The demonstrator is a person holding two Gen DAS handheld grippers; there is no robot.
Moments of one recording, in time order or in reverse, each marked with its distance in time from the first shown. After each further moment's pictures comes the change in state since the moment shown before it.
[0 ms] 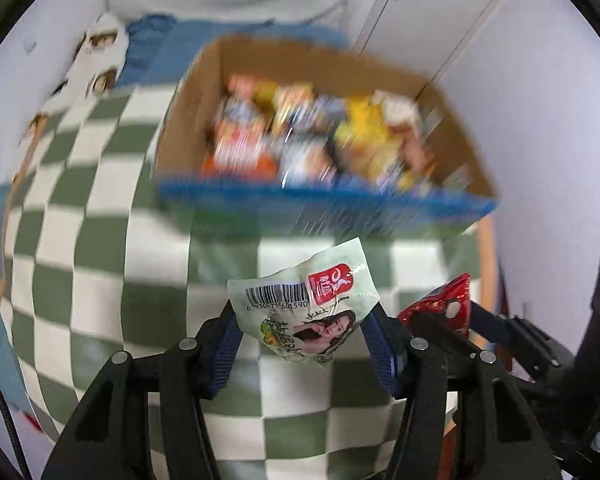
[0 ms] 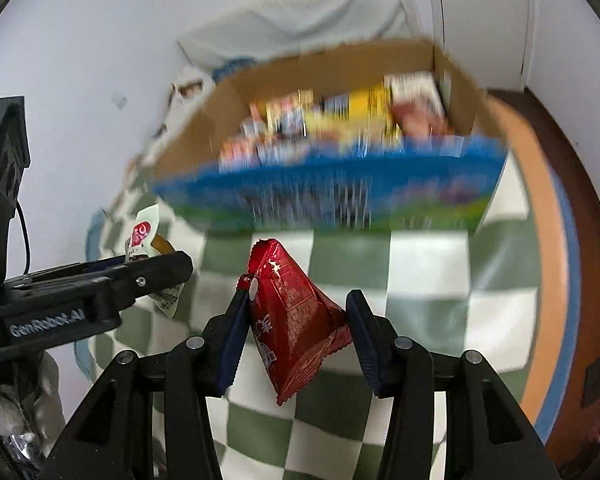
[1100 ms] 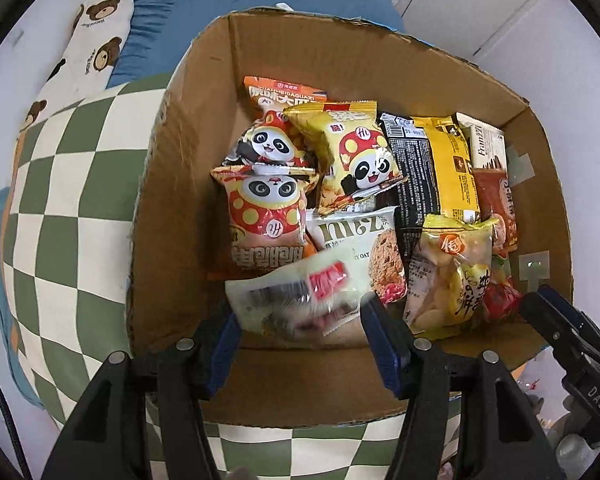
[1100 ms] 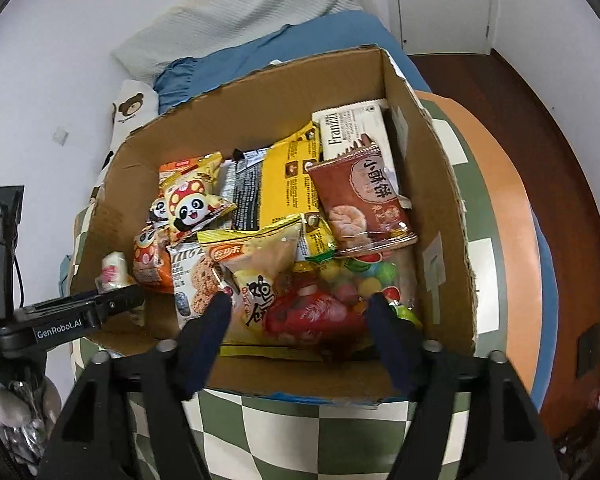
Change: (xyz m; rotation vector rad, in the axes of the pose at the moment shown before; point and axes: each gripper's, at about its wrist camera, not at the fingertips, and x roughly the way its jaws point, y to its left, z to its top) left arm 0.108 0.045 0.116 -0.063 0.227 0.111; right arm 0.078 -0.072 0.127 0.161 0.128 -0.104
